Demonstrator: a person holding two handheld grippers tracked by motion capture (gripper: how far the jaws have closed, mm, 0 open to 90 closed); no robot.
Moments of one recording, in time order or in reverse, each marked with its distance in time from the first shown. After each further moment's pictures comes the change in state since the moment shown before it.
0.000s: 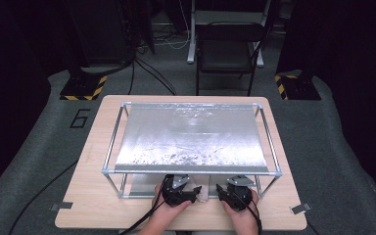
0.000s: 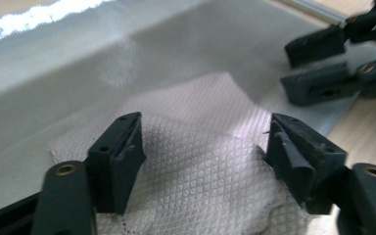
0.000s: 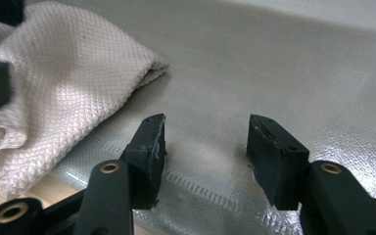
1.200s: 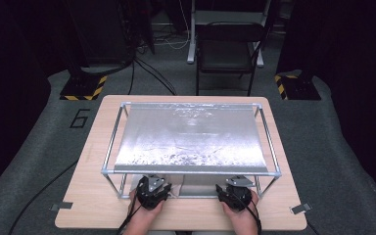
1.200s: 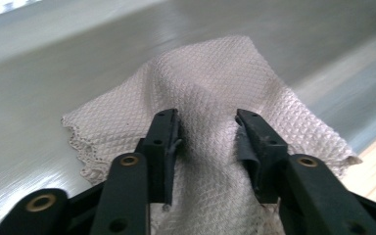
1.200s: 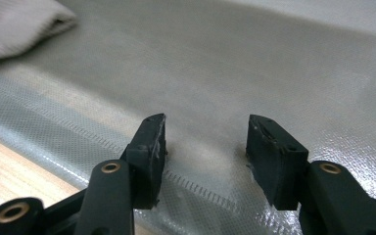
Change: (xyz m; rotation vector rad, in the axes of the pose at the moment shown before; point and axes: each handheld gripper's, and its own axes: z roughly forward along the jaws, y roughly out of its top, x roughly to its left) left arm 0.055 -0.034 -0.049 0.091 0.211 0.027; right arm 0.006 -0.002 0.001 0.015 -0.001 0.042
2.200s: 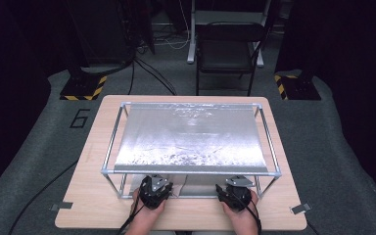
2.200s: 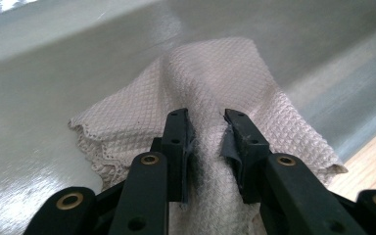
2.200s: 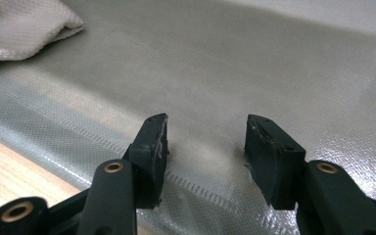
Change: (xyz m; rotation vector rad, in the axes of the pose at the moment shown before) left arm -0.008 0.007 0.004 0.012 -0.007 0.045; right arm -0.002 0.001 -0.001 -0.014 -0.004 -0.039
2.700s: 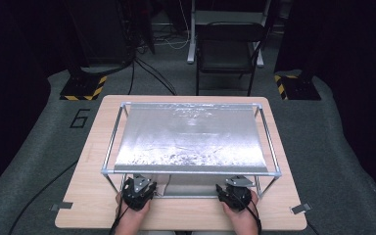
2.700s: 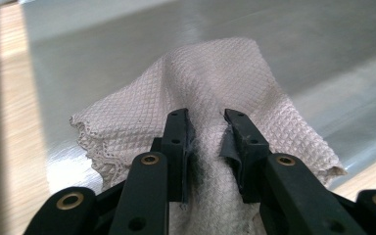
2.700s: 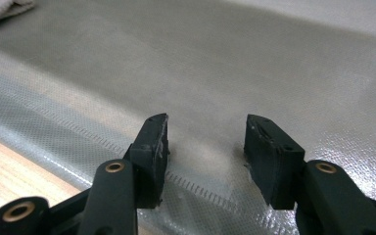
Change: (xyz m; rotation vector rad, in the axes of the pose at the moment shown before) left arm 0.033 -0.025 -0.022 -0.011 0.095 -0.113; right arm -0.001 0.000 0.000 0.000 -0.005 -0.011
